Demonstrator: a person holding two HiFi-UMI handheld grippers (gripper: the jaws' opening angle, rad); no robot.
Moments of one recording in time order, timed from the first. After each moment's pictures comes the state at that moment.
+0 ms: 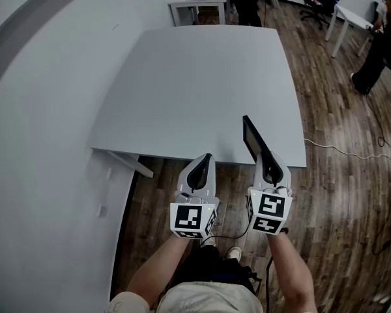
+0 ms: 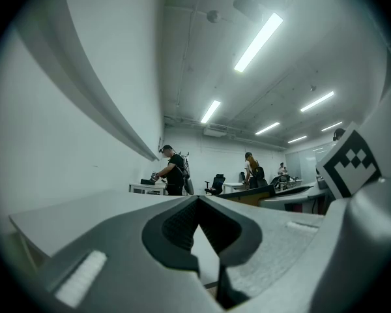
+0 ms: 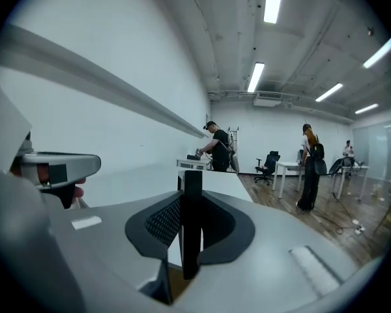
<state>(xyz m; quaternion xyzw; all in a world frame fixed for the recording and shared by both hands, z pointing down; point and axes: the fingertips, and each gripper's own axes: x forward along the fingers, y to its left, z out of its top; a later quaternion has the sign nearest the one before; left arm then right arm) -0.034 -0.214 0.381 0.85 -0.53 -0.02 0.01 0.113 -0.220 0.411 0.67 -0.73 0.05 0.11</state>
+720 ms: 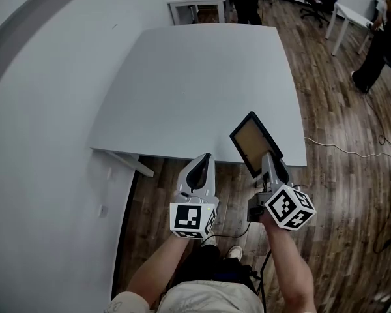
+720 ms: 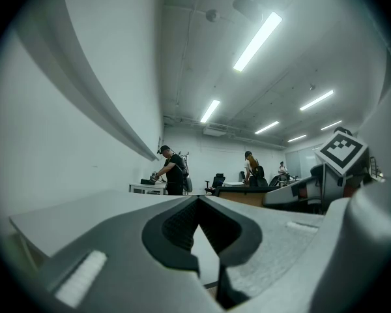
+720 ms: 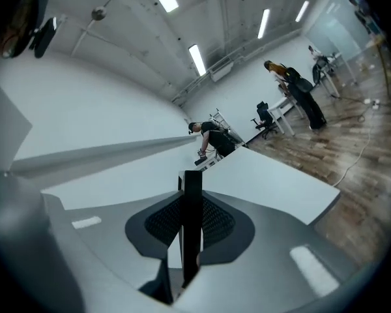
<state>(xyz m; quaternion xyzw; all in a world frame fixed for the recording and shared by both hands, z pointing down) -0.033 -0.215 0.383 0.85 -0.53 -0.02 0.01 0.134 -0.220 0.421 0.60 -0.73 0.29 -0.15</state>
